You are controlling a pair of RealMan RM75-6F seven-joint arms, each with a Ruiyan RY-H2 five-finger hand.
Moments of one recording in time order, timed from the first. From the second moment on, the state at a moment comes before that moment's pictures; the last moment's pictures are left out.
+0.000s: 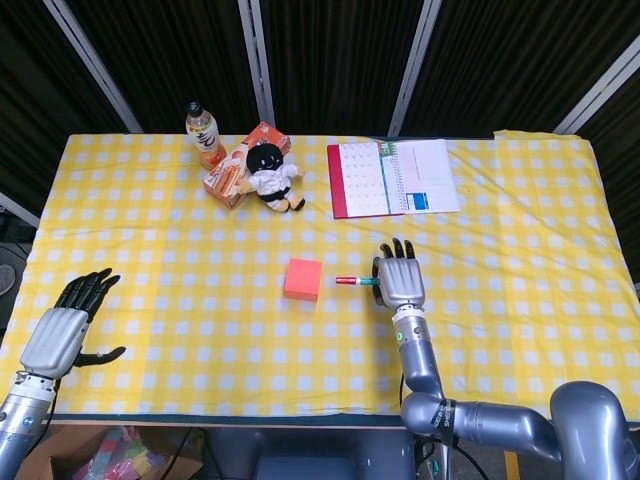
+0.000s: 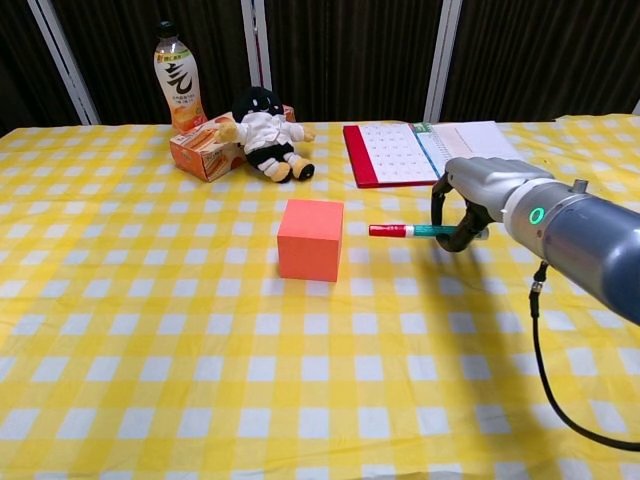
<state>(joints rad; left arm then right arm) -0.21 -1.15 0.00 -1.66 1.52 1.35 -0.03 0.84 -1.77 0.29 -1.50 -0.55 1.23 -0.79</state>
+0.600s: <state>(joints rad) -0.22 -1.14 0.00 -1.66 1.52 1.33 -0.05 0.95 -1.95 0.36 -1.34 -0.51 1.16 -0.81</state>
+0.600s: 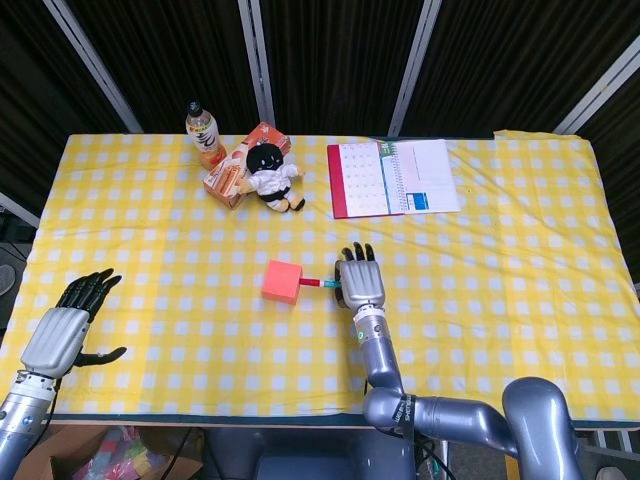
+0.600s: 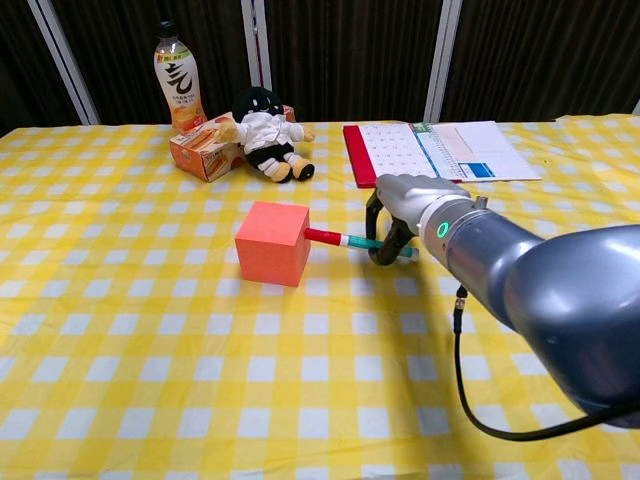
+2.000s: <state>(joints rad) -0.22 -1.14 0.00 -1.66 1.53 1.34 -0.05 0.89 -2.02 0.40 -1.48 -0.49 1.39 -0.88</state>
